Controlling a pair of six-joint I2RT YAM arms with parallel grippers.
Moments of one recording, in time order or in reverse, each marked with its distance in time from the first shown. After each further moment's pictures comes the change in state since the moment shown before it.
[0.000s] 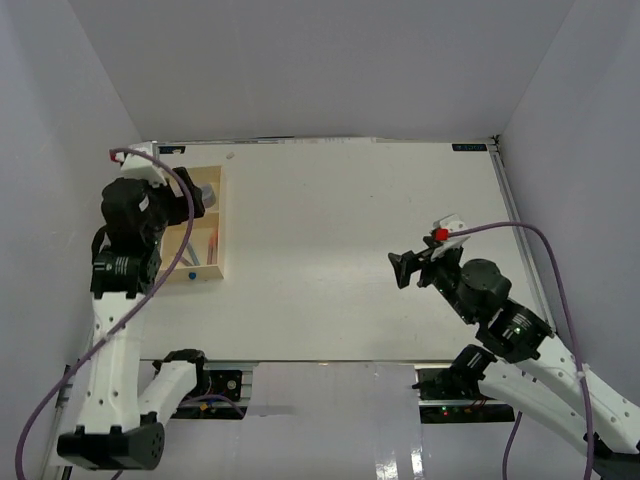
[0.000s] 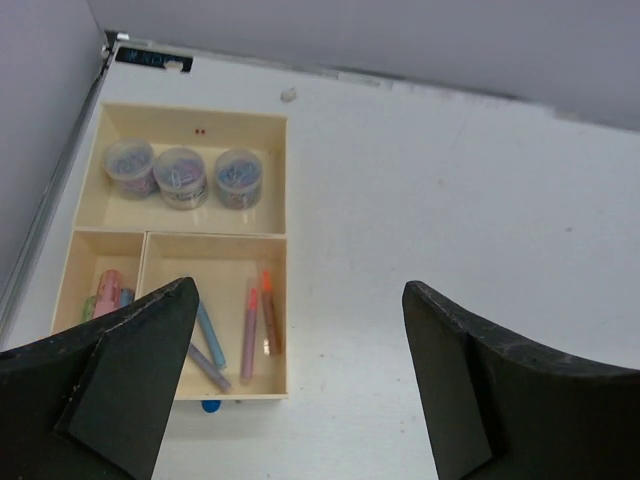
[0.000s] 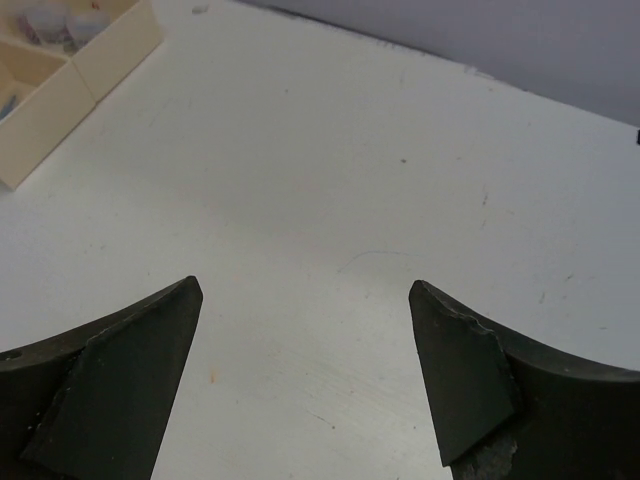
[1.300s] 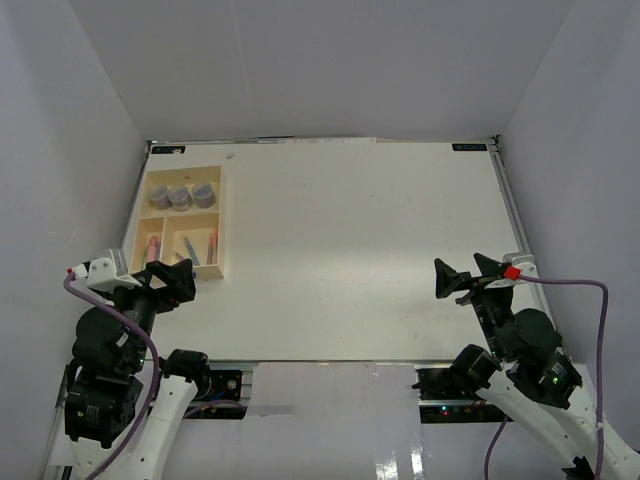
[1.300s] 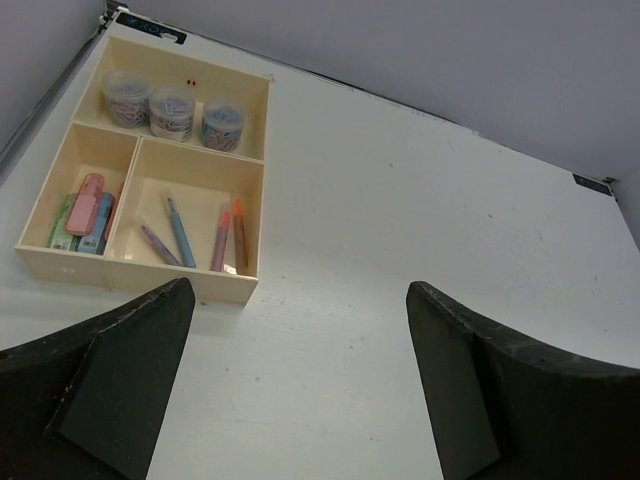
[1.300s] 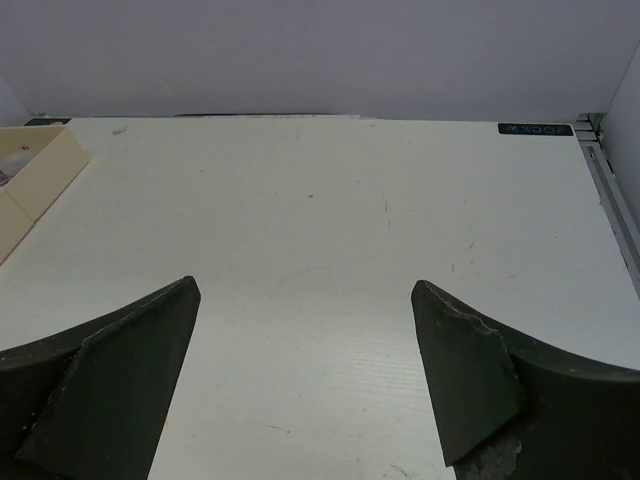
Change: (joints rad) left arm -0.176 -0.698 -0.179 -0.302 -0.172 -0.208; right arm -0.001 -0.527 -0.140 -0.111 0.288 0.032
